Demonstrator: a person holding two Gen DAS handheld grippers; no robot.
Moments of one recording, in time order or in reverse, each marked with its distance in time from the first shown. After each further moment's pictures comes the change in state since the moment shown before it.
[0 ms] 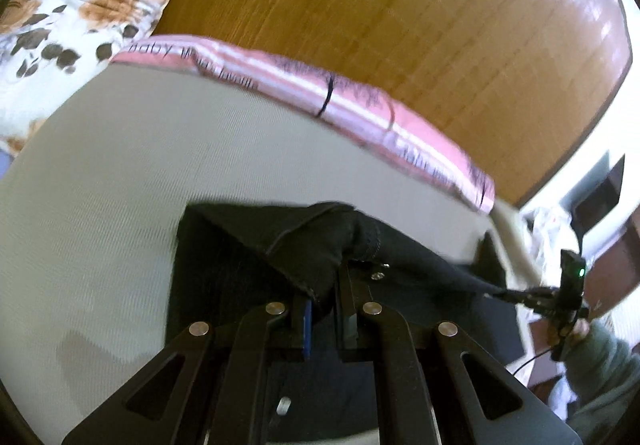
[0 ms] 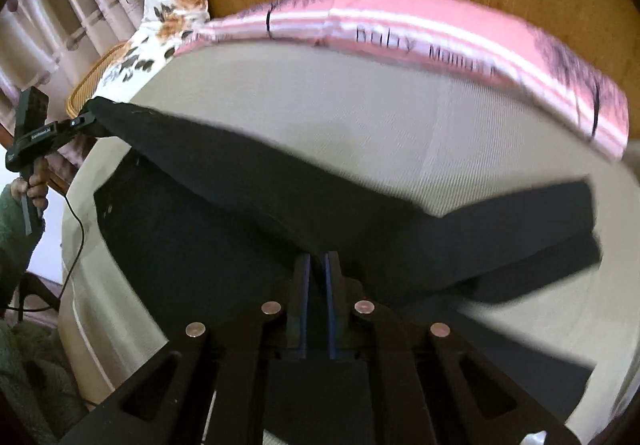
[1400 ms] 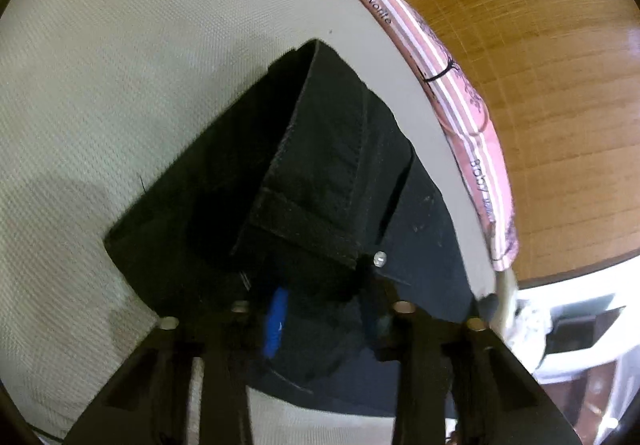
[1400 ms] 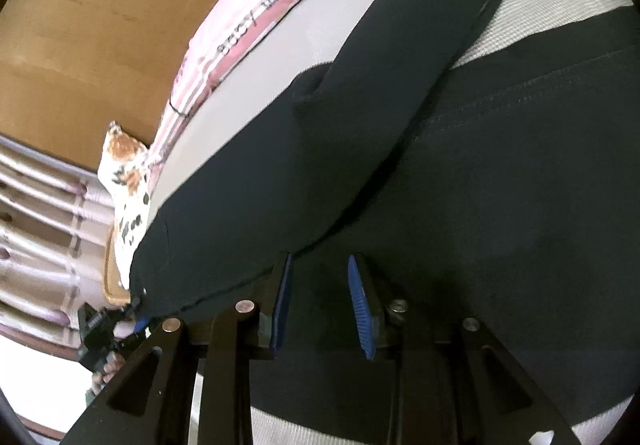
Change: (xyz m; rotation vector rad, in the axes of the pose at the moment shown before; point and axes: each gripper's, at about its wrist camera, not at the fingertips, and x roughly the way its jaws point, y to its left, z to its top) left arm 0.035 0.040 -0.073 -0.553 0.073 0.073; right arm 0.057 -0.055 -0.088 0.772 -0.231 0.223
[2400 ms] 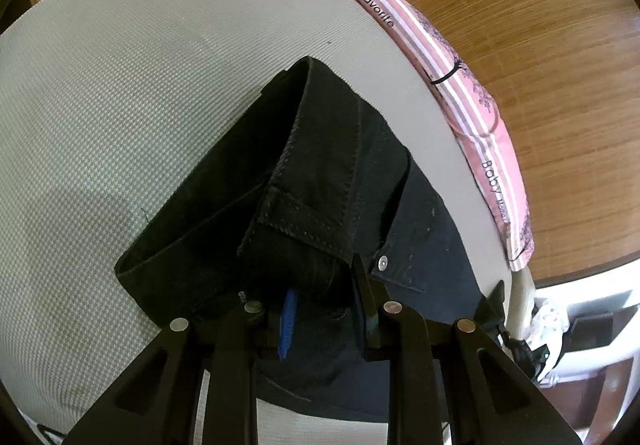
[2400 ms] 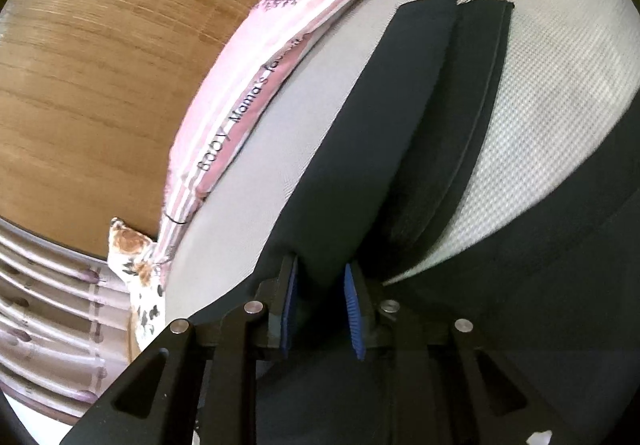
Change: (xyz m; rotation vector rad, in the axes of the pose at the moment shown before) left arm -0.007 -0.016 0.011 0.010 0.013 0.076; right arm -0.010 -0.028 0.098 0.157 -0.161 0.005
